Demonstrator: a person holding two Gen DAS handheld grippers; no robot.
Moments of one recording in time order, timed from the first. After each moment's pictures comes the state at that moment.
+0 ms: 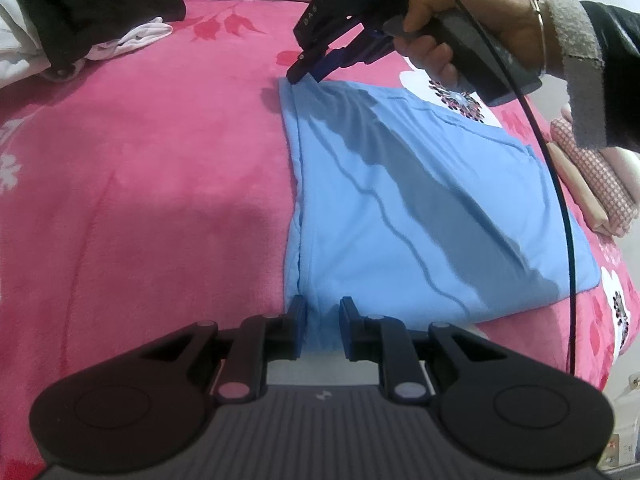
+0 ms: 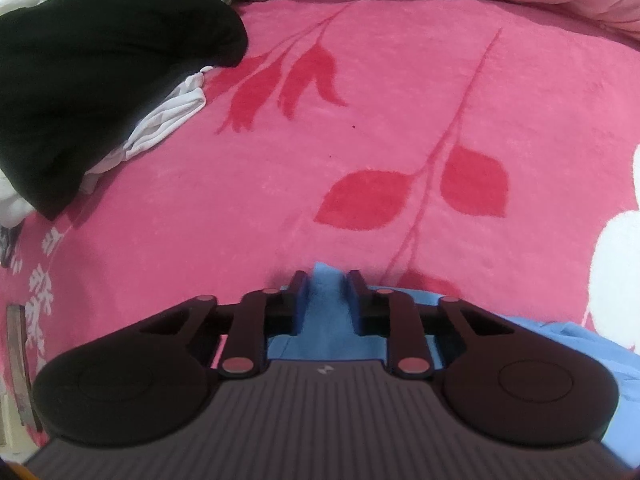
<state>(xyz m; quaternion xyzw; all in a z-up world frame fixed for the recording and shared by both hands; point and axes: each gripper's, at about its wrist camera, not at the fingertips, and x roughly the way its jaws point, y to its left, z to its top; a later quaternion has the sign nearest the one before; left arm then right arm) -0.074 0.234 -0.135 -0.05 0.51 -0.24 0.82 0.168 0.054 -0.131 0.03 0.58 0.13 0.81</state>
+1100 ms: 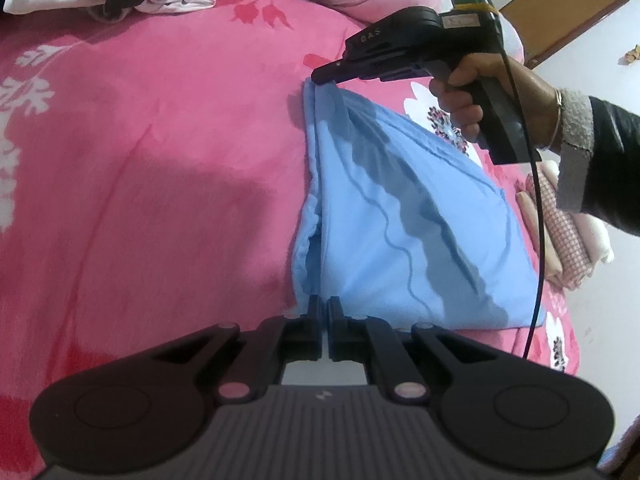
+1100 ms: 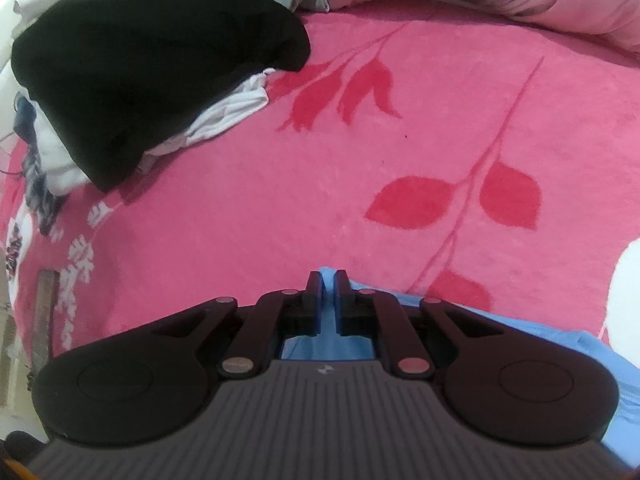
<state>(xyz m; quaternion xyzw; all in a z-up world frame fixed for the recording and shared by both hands) -0.077 0.276 -0.128 -0.17 0.53 -0.24 0.79 0.151 0.056 -0.122 0.02 0.55 0.21 0.81</state>
